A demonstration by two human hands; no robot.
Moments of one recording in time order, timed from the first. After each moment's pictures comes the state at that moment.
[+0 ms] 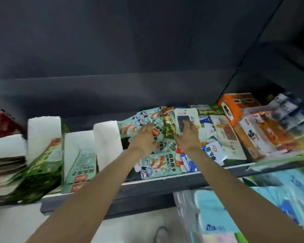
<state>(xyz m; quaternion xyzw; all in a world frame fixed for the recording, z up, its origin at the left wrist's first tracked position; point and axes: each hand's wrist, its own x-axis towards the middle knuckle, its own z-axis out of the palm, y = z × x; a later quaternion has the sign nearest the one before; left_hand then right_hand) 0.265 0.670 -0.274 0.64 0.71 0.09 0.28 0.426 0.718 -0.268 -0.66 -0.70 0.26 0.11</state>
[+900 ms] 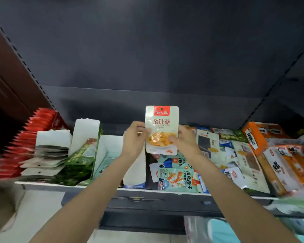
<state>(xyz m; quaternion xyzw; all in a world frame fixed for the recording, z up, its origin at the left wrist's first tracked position) 0.207 0.621 -0.215 0.37 0.71 0.54 0.26 0.357 0.680 -0.186 -0.46 -0.65 0.54 0.27</state>
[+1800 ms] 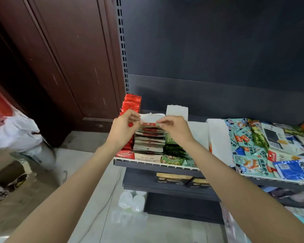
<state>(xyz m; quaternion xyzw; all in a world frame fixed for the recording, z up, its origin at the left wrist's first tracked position) -0.073 0.401 -0.194 0.49 0.74 0.44 0.14 0.085 0.504 -0.191 -0.39 -0.78 0.42 0.25</state>
